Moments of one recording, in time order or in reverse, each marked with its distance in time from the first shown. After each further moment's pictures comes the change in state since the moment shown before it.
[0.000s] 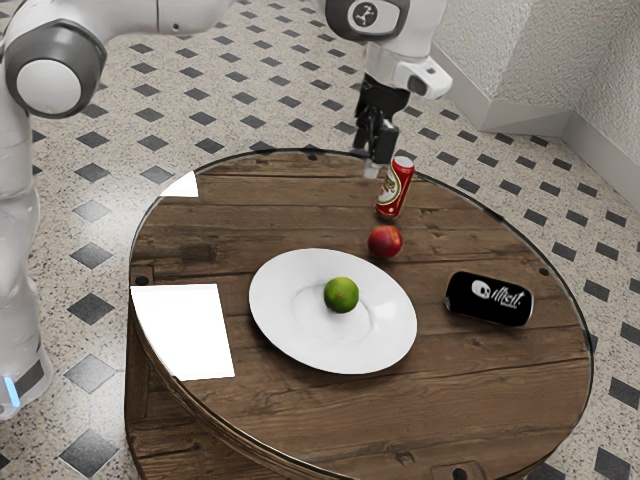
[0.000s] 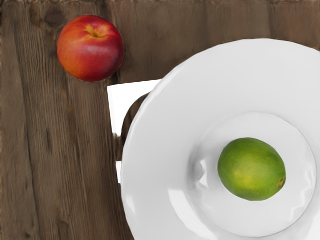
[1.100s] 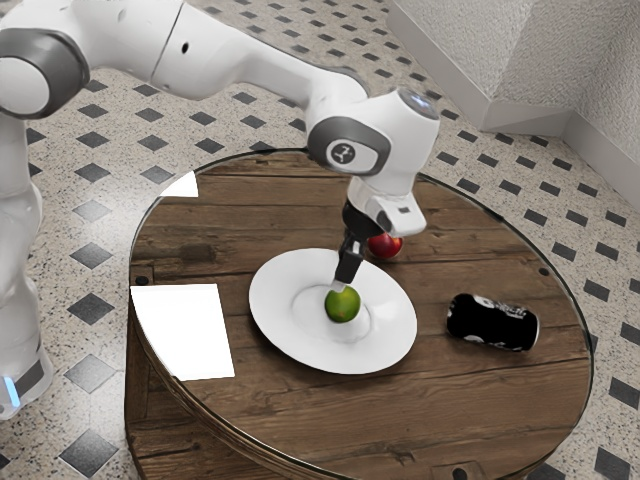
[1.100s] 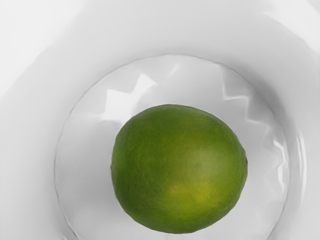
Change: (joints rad) arm -0.044 -0.038 -0.142 -0.441 0.029 0.312 0.132
